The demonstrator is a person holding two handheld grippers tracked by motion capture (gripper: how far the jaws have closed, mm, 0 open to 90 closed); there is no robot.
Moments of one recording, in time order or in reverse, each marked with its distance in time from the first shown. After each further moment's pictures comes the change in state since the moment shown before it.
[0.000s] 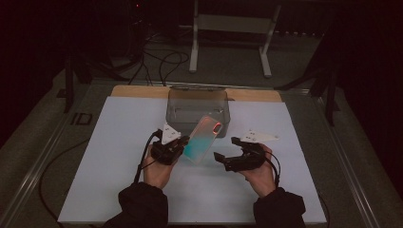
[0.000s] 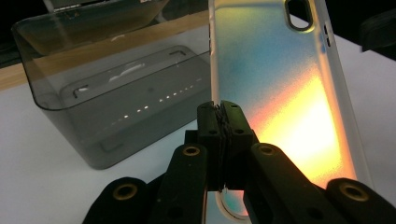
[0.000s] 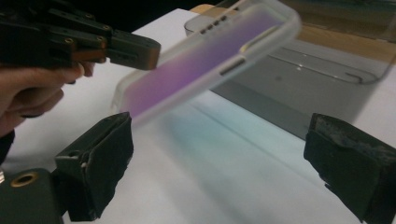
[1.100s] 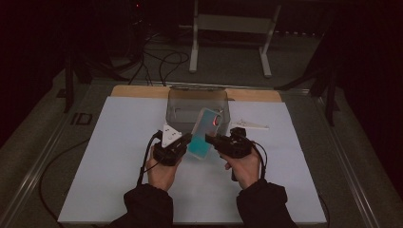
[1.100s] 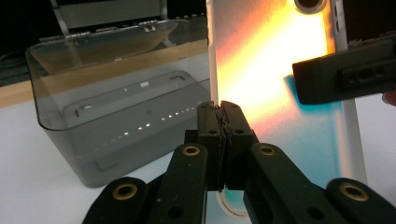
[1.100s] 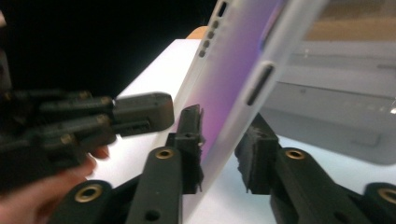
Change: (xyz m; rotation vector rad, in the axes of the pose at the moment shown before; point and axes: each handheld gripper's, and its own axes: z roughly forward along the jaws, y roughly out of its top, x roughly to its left) left arm -0.013 0.003 -0.005 -0.089 0.023 -0.048; right arm 0.017 0.032 0.028 -0.049 -0.004 0.298
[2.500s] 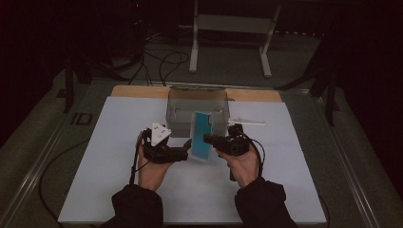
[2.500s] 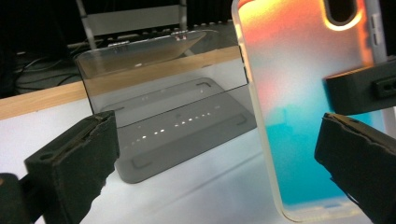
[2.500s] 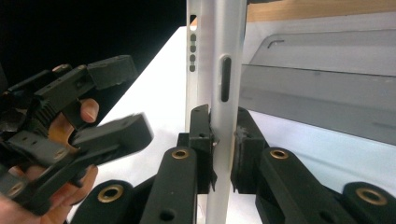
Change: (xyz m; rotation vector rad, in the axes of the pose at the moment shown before) left arm 0.021 0.002 -0.018 -0.037 0.069 0.000; right arm 0.006 0.008 0.005 0.071 0.016 0.060
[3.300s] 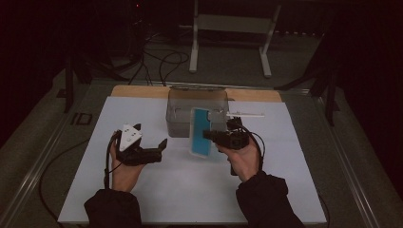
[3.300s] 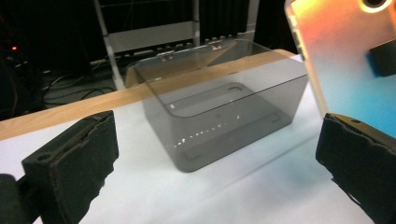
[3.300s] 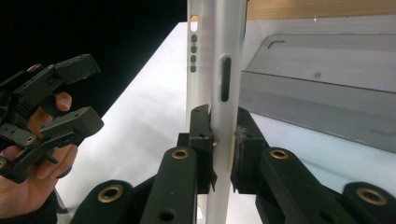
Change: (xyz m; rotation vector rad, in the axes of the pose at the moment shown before) left arm 0.052 -0.016 -0.039 -0.063 0.046 0.034; right arm 0.003 0.018 0.000 0.042 -0.009 -0.006
